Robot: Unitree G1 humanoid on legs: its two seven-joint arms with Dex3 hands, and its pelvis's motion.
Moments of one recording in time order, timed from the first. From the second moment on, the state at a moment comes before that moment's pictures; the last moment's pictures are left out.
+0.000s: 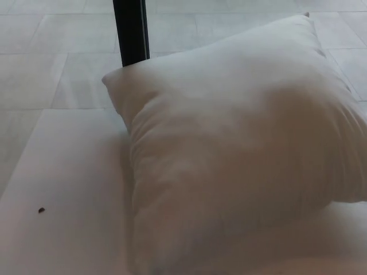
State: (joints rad) left_arm 0.29 0.54 0.53 0.90 -0.13 0.08 -0.16; right_arm 0.36 -0.62 -0.66 0.93 0.11 0.03 0.06
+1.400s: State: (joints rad) left_arm -0.44 0.39 0.47 0.39 -0.31 0.21 -0.21; right_arm -0.47 -0.73 -0.53 0.41 0.32 0.30 0.13
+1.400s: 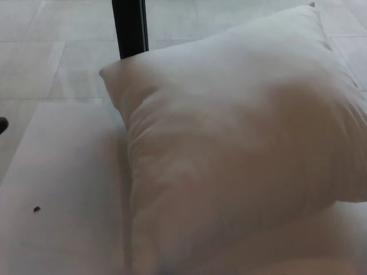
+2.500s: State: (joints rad) left_arm -0.36 0.03 0.08 0.09 -0.33 0.61 -0.11; right_arm -0.52 -0.51 -0.07 0.35 0.23 0.44 0.13
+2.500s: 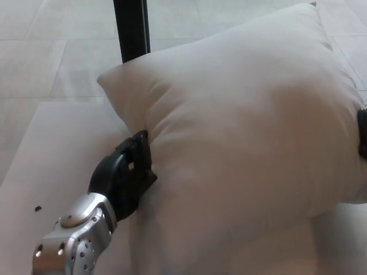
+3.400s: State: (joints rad) left_arm -0.37 -0.15 -0.03 0.22 -0.20 0.58 0.18; right_arm -0.67 -0.36 0.25 0.15 0.08 0.56 0.13
